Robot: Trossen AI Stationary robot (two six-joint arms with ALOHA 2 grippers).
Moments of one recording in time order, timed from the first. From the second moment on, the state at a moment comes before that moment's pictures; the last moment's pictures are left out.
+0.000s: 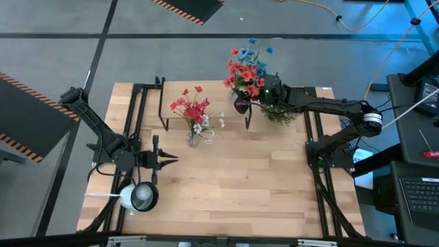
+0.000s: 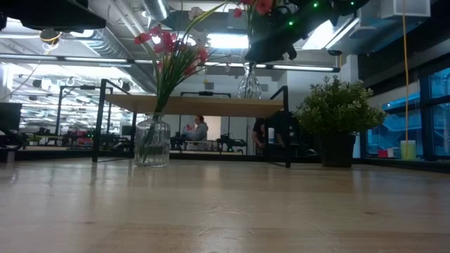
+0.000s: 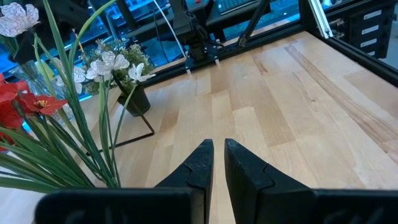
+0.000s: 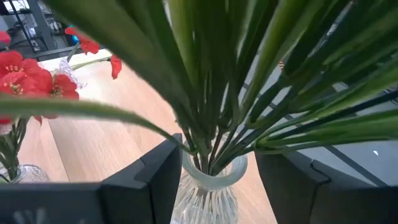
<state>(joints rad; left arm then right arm) -0.75 0.75 0.36 0.06 -0.85 0.09 -0.36 1.44 1.12 -0.04 0.28 0.02</state>
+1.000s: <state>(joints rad) -0.75 0.75 0.36 0.06 -0.85 0.09 -0.36 1.38 1.13 -0.12 0.29 0.05</state>
